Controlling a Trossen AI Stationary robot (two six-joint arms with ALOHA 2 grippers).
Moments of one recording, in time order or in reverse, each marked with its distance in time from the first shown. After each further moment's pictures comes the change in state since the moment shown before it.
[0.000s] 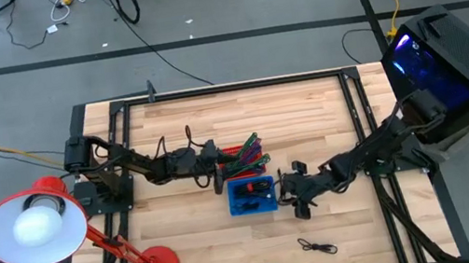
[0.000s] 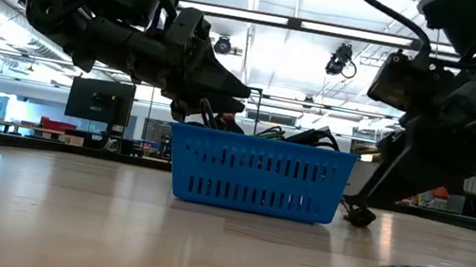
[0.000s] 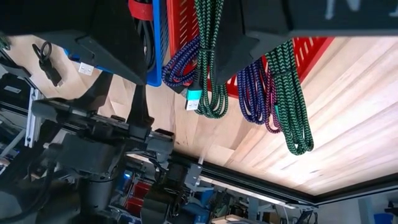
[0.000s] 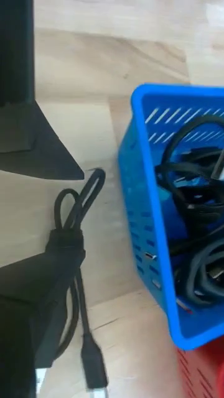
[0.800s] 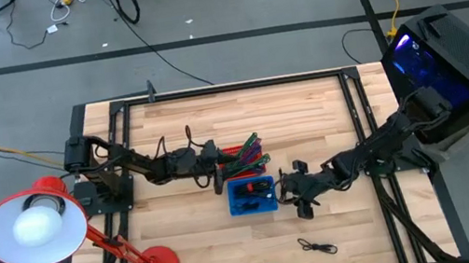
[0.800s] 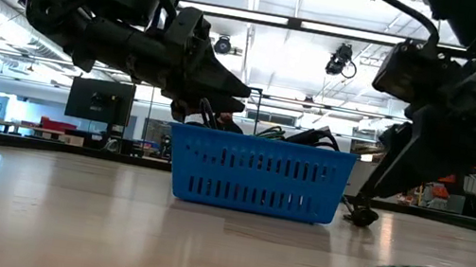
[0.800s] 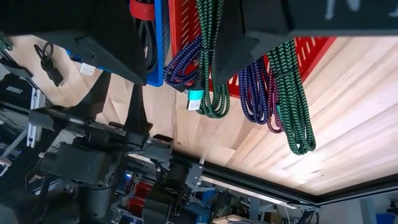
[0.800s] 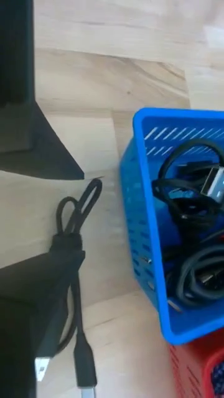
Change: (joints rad) left arm -0.001 0.000 0.000 0.002 0.003 0.000; right arm 0.002 -0.050 0.000 -0.035 -0.020 -0.026
